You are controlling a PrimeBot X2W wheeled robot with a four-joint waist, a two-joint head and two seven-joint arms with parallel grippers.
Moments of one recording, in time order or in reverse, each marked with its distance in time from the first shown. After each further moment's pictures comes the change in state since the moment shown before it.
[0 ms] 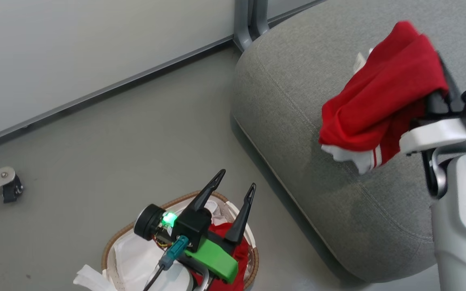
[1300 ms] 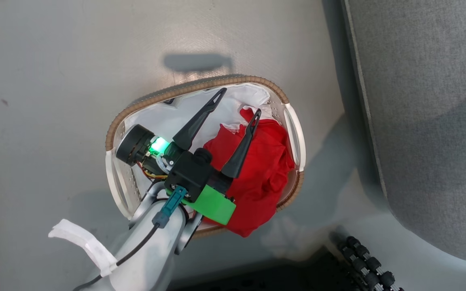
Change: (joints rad) left arm -0.262 0.051 -0.015 -0.104 0.113 0.009 0.000; right arm -0.685 -0.217 -0.502 0.499 -0.322 0.000 0.000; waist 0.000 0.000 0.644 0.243
